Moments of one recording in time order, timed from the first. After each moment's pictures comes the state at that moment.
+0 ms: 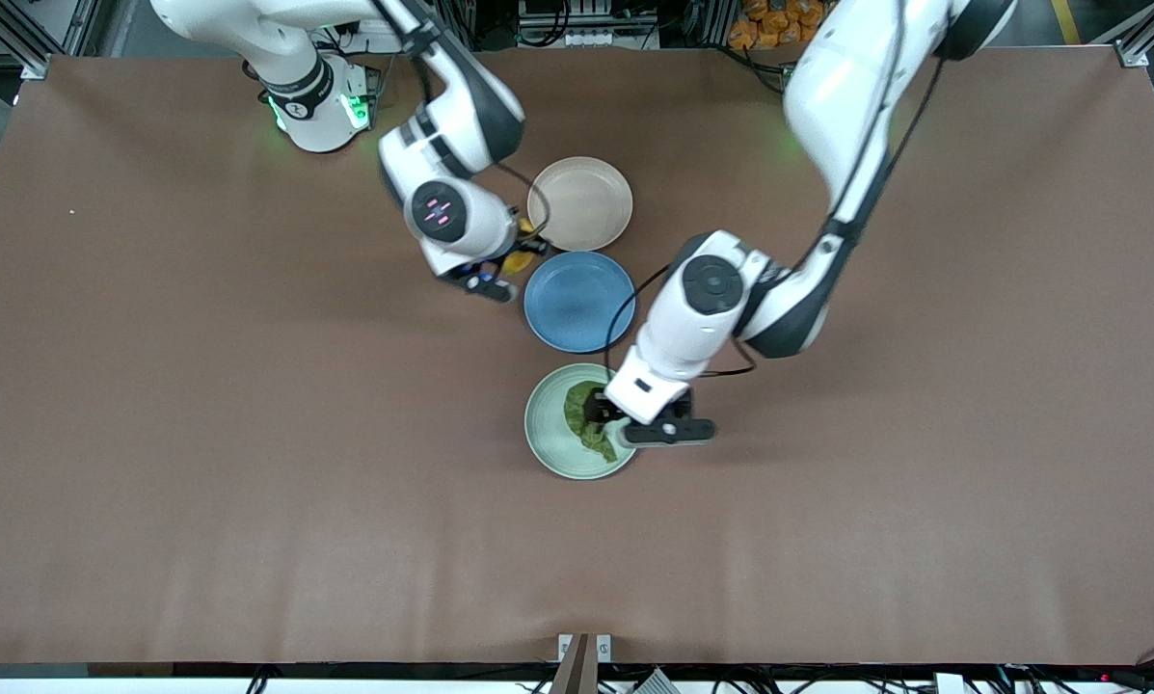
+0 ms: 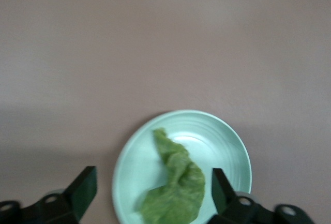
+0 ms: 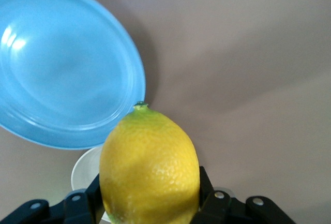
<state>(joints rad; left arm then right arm) -0.51 0.71 -0.12 -1.43 0.02 2.46 -0.71 0.68 0.33 0.07 -1.99 0.42 2.08 0.90</state>
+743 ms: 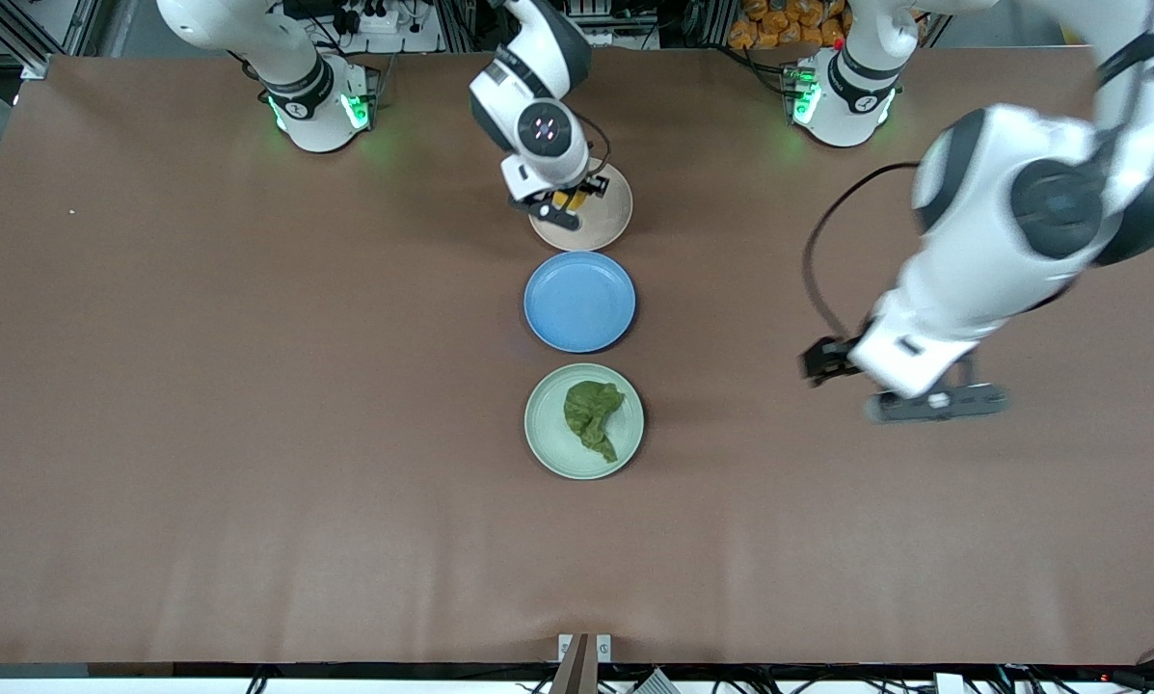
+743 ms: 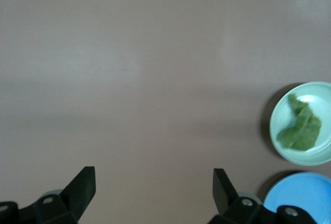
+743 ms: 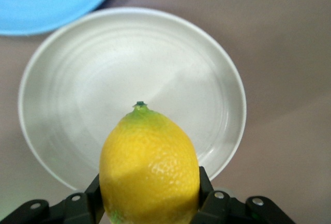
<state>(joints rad) -0.20 0.31 -0.11 -1.45 0.04 1.80 -0.36 1.00 0.38 0.07 -2.08 0.47 2.28 1.14</state>
